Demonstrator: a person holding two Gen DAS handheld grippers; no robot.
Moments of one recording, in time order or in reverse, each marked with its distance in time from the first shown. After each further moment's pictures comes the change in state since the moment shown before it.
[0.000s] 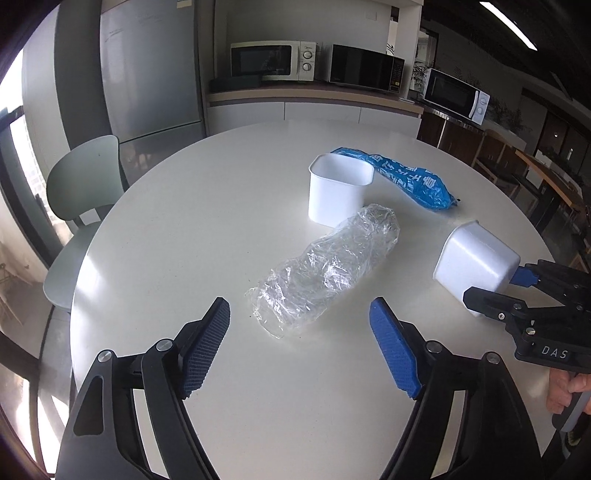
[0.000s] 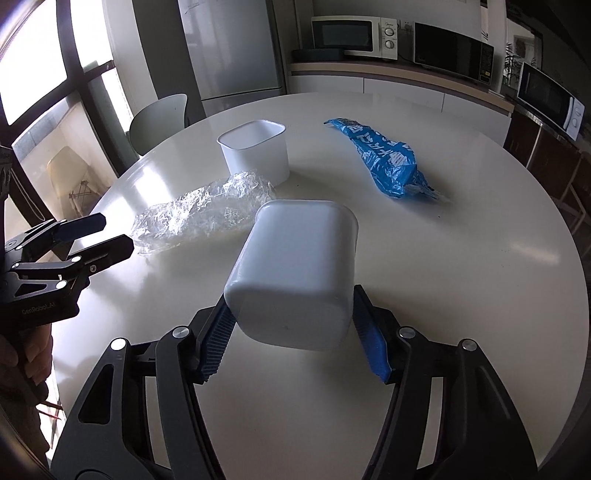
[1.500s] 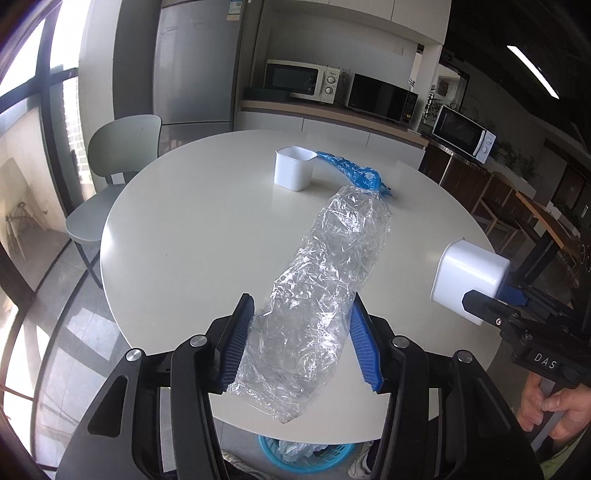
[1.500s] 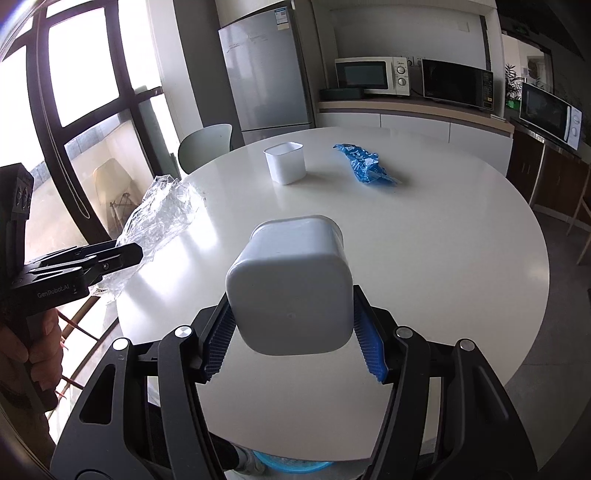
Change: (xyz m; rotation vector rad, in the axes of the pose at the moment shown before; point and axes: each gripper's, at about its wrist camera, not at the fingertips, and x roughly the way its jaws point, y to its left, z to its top) left arm -0.124 -0.096 -0.102 -0.216 -0.095 0.053; right arm -0.142 -0.033 -0.113 -0.062 -0.159 0.136
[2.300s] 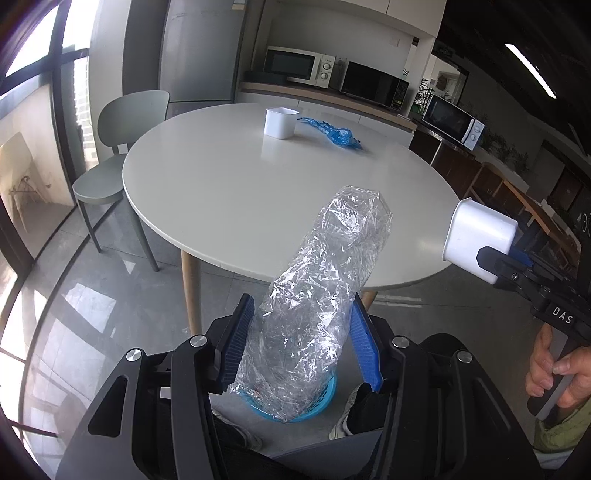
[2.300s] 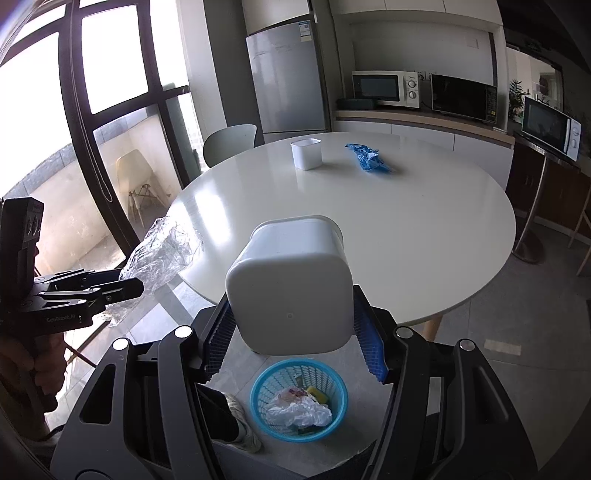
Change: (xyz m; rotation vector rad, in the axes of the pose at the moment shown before) left arm -0.058 -0.026 -0.100 -0.023 0.054 -0.027; right arm -0.100 0.008 -0.073 -0.064 -0.027 0.040
